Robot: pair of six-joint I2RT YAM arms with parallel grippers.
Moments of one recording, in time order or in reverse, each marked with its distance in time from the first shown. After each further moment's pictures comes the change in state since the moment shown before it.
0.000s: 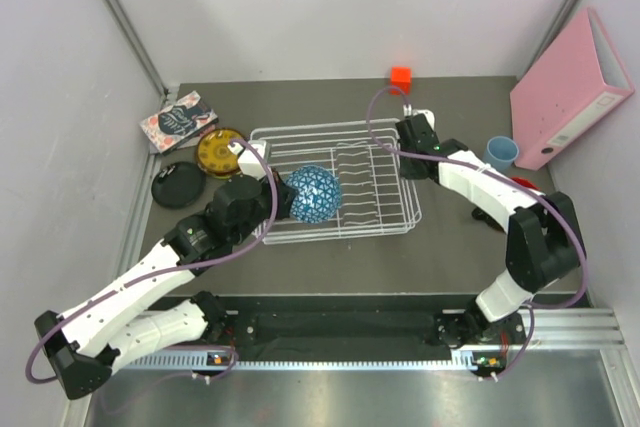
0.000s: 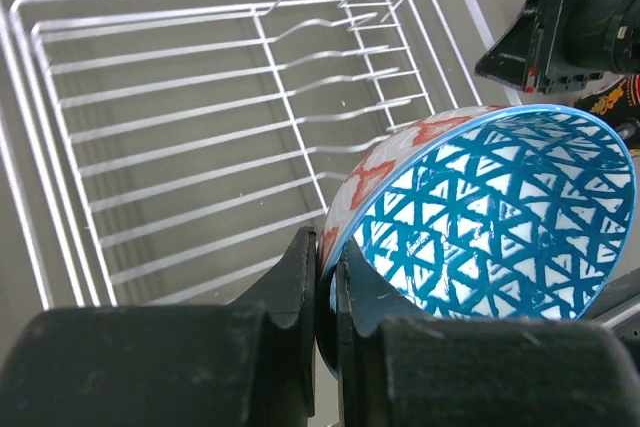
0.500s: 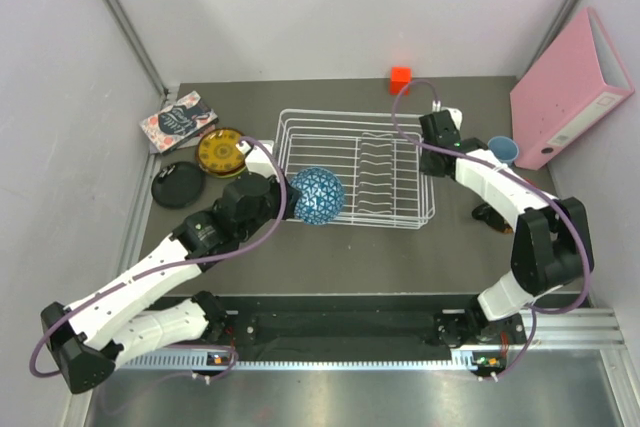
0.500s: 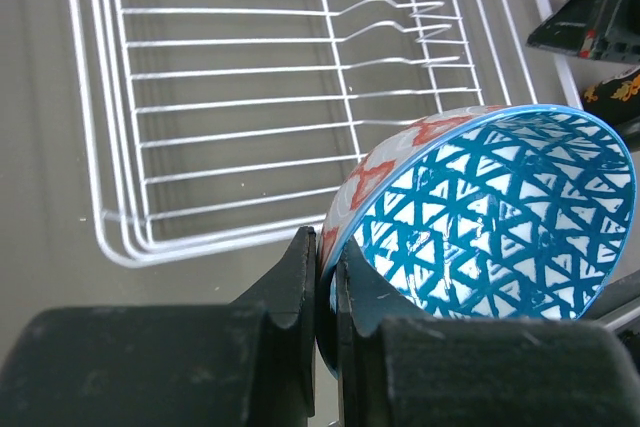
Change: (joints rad) left arm 0.000 0.049 0.000 0.002 0.009 -0.005; right arm -0.137 -0.035 -0.034 0.000 0.013 0.042
